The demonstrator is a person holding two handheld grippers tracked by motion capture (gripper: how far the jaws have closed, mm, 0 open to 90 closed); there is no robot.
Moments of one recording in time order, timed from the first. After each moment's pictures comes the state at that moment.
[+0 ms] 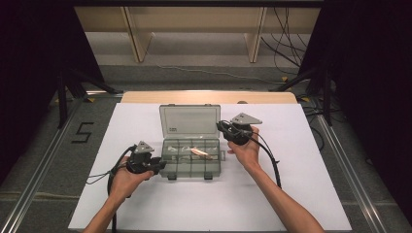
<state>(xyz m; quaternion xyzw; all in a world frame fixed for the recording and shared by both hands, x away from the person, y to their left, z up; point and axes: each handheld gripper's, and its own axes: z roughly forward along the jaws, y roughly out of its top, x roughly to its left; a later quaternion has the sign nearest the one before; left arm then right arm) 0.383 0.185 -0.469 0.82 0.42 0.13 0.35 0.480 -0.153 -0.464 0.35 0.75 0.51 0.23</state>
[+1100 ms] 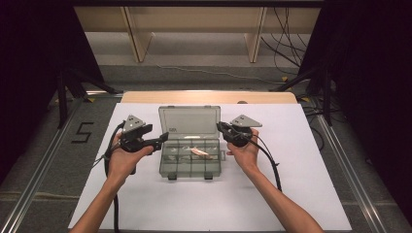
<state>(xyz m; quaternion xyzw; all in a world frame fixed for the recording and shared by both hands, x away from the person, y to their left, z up) 0.424 0.199 -0.384 0.80 0.29 0.32 0.42 0.474 -0.151 -0.465 0.36 0.74 0.52 0.24</state>
